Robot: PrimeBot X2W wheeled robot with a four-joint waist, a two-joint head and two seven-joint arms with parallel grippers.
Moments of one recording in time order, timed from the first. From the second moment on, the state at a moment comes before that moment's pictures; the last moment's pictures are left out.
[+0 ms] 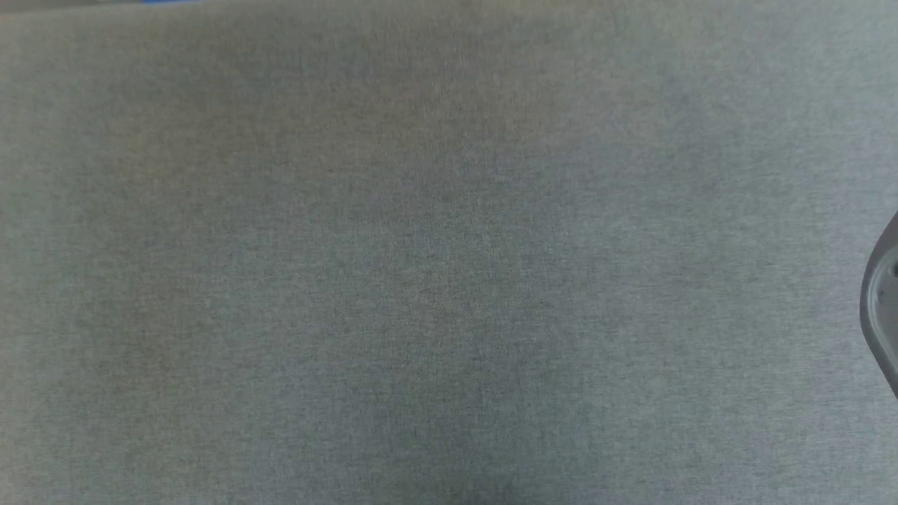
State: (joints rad) left arm -1.52 0.47 -0.28 0.58 -0.63 0.07 0.02; right arm -1.52 -0.04 -0.36 0.66 0.29 0.13 0.48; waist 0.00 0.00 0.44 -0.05
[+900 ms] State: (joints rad) left arm -0.26 0.48 -0.36 0.07 -0.79 0.21 0.06; right arm -0.30 -0.05 -0.22 0.10 0.59 0.13 0.48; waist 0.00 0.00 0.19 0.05
